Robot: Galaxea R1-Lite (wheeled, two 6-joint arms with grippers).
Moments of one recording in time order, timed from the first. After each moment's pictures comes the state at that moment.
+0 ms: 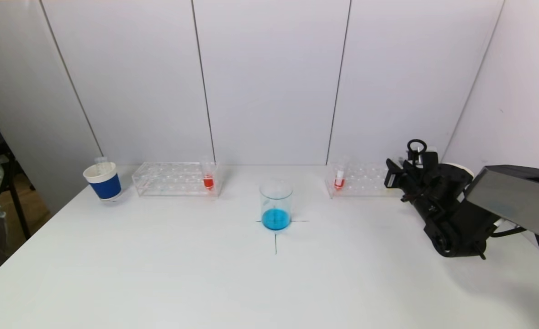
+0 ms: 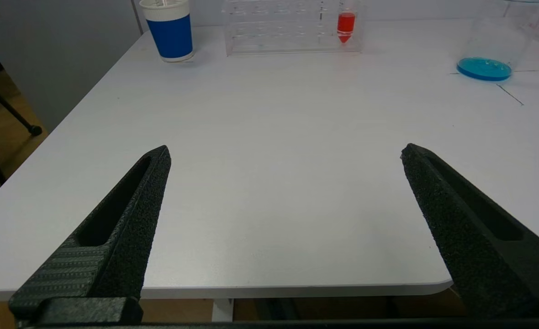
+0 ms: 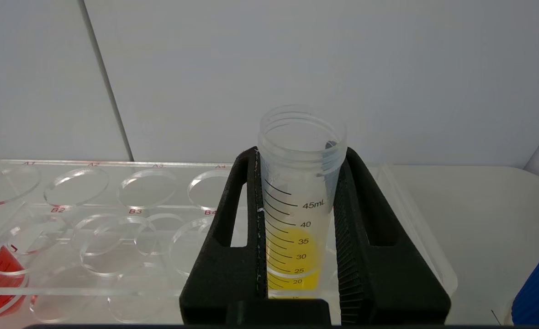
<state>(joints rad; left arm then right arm) -0.01 0.00 0.00 0.01 0.00 0.00 0.03 2.48 -1.01 -1.52 -0.06 -0.01</state>
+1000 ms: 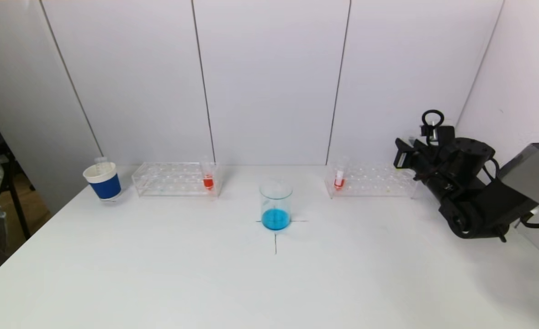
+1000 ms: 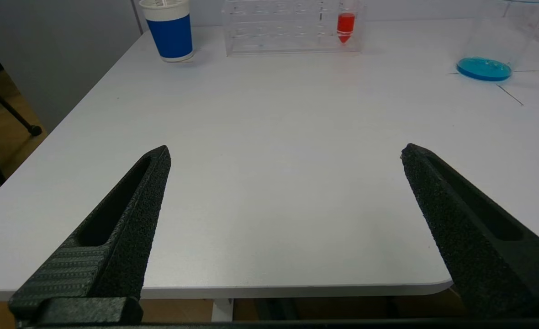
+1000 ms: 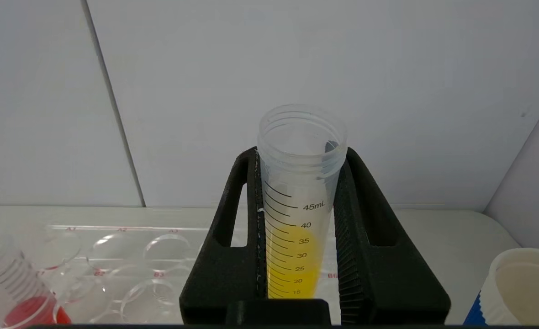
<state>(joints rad) -0.01 0.00 0.00 0.01 0.00 0.00 0.03 2.29 -1.01 -1.36 -0.06 -0.02</state>
